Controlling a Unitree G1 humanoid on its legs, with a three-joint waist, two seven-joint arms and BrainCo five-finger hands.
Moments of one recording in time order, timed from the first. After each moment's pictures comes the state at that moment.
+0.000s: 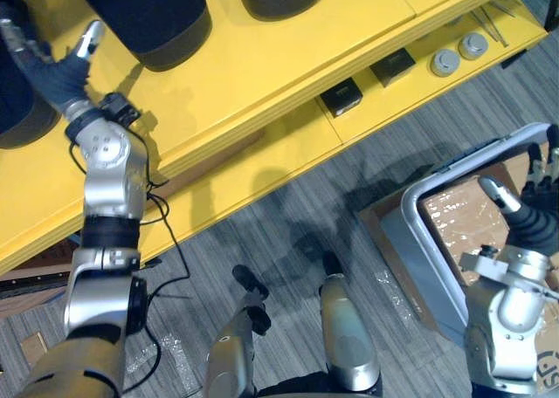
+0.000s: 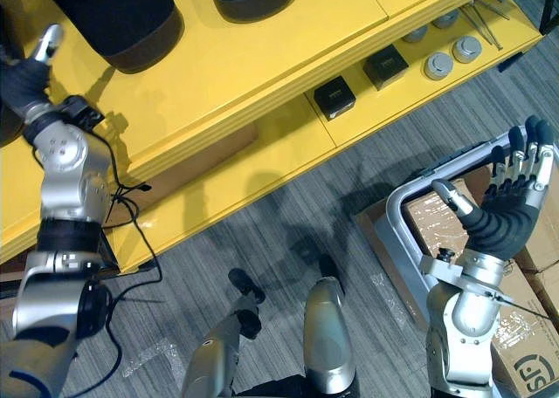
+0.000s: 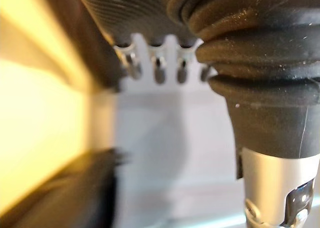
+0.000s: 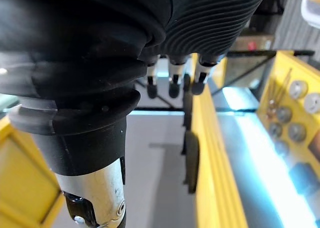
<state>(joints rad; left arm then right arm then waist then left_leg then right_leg) -0.60 0.41 0.13 0.07 -0.29 -0.29 0.73 0.16 -0.24 -0.22 -0.50 0.22 -0.37 -0.26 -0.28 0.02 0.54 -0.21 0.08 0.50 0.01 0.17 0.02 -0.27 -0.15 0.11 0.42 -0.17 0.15</state>
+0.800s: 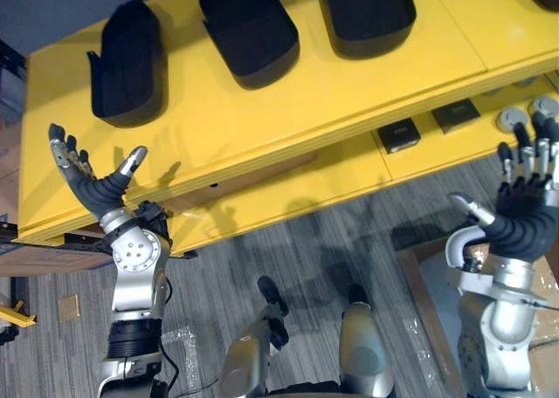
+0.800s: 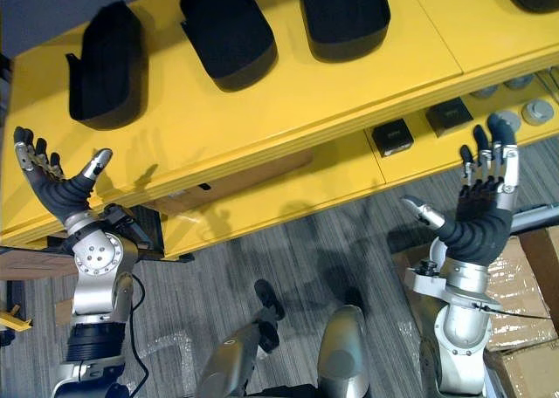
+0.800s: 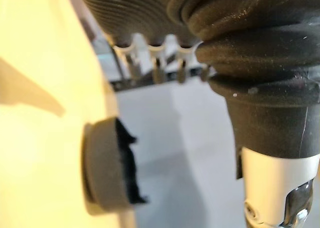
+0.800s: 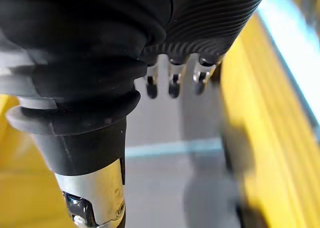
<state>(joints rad) -0.07 0.21 0.08 -0.22 -0.15 -0.24 0.61 0.12 -0.27 -0.06 -0.49 0.30 -0.33 -0.03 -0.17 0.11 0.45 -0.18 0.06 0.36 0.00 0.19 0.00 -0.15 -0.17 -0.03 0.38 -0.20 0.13</state>
